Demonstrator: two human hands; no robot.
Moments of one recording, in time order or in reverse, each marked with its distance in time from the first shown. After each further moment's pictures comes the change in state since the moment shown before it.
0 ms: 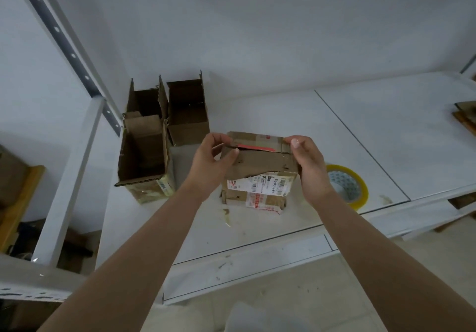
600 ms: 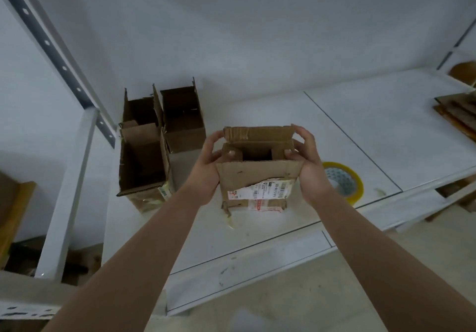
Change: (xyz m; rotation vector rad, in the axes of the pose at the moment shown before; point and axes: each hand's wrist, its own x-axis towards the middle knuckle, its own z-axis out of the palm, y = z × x) left_hand 0.008 -0.011 -0.012 -0.336 -0.225 -0.104; right_hand -0.005 -0.001 0.001 0.153 -0.032 0.020
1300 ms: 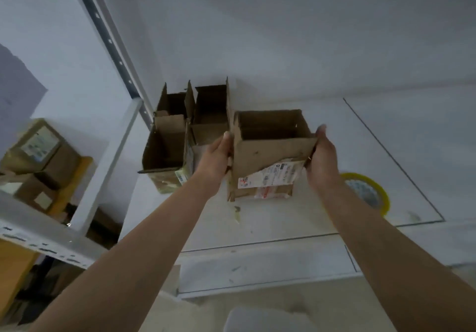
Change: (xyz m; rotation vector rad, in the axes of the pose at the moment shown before) left_hand -0.011 0.015 0.023 0.193 0.413 -0.111; right_hand 0.042 -0.003 0.009 0.140 0.157 0.214
